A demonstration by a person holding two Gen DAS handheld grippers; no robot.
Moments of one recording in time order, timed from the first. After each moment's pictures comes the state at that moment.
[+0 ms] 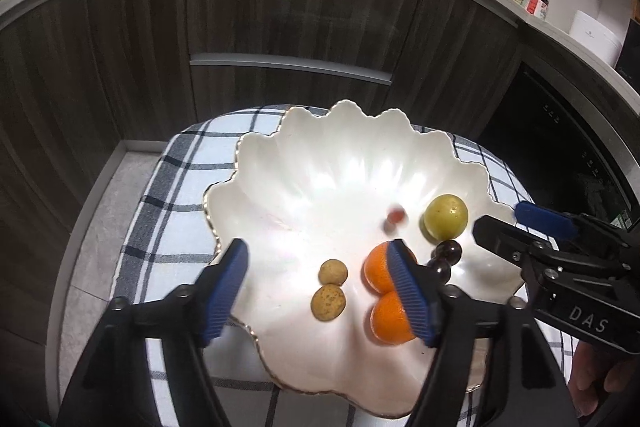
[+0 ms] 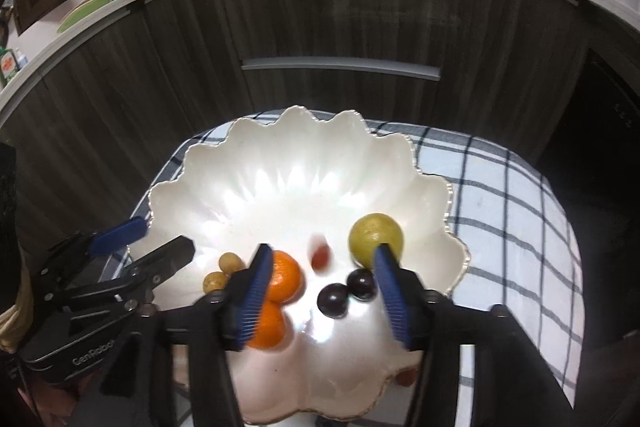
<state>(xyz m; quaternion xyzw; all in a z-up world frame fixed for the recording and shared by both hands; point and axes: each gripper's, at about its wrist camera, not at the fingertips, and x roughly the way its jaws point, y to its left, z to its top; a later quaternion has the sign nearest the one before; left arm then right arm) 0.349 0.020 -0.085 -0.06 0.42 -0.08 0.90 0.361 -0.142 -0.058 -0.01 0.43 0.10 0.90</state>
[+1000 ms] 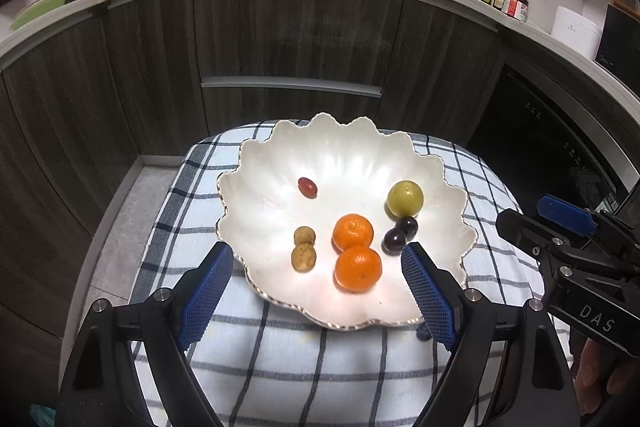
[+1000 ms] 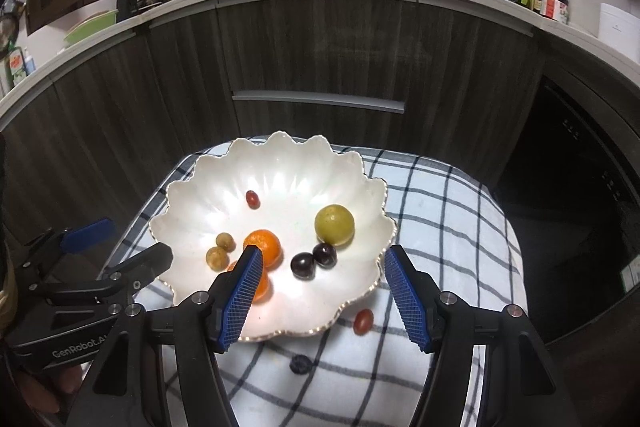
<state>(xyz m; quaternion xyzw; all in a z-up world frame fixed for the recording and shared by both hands) 0.270 -0.004 -0.039 -0.03 0.39 -0.07 0.92 0.274 -0.172 -0.013 -0.02 0.37 0.07 0.93</state>
